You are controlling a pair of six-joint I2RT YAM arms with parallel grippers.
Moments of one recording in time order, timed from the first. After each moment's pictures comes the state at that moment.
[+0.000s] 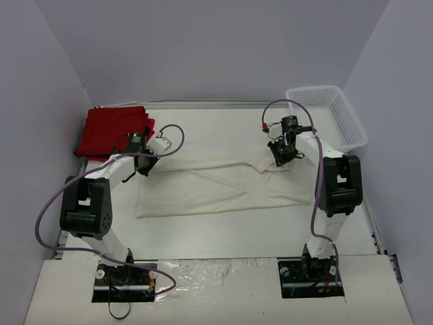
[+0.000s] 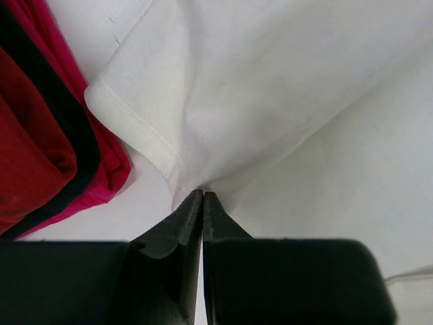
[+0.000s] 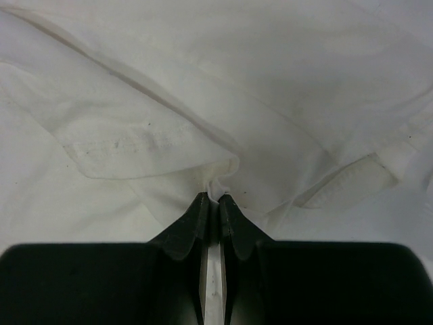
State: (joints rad) left arm -0.10 1.66 1.05 -0.35 0.09 0.60; right arm 0.12 1.90 1.36 -0.64 -0.12 -0.39
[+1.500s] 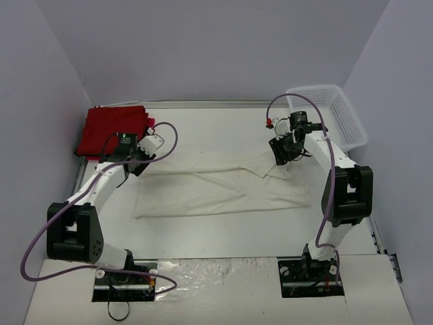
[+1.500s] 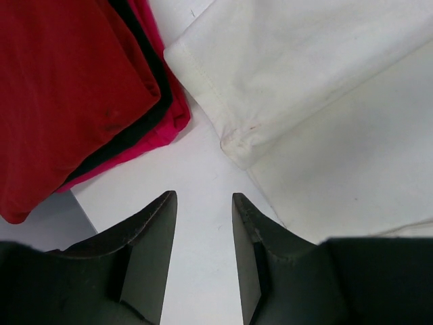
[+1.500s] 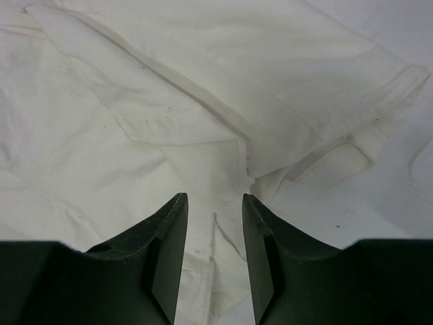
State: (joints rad) left arm -0.09 1.43 0.99 -0.40 0.00 0.64; right arm 0.09 1.76 1.35 -0.74 -0.22 -0.46
